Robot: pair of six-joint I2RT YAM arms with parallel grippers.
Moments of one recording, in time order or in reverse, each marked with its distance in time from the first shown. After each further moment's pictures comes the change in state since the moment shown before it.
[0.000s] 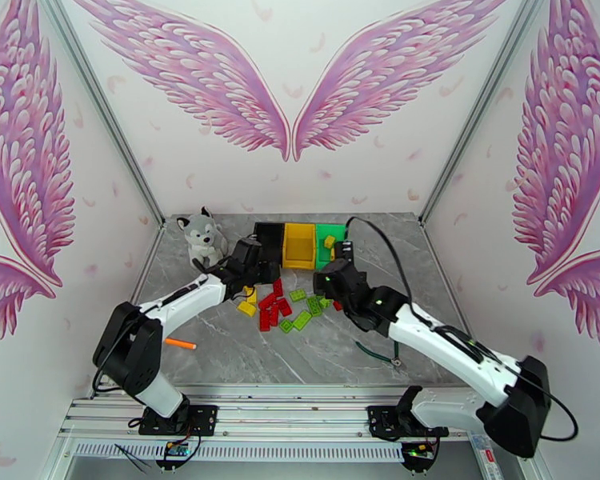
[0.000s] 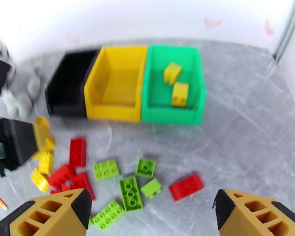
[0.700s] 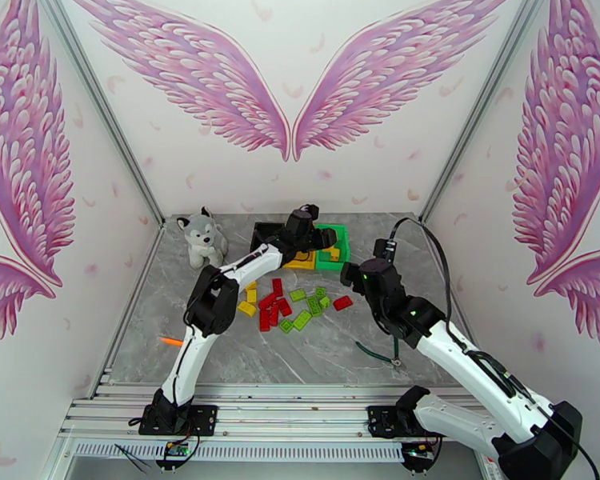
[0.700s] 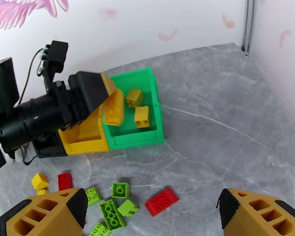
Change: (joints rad) left arm -0.064 0.661 0.804 0.104 0.166 -0.161; right arm -0.153 -0.116 -0.101 0.044 -0.030 0.047
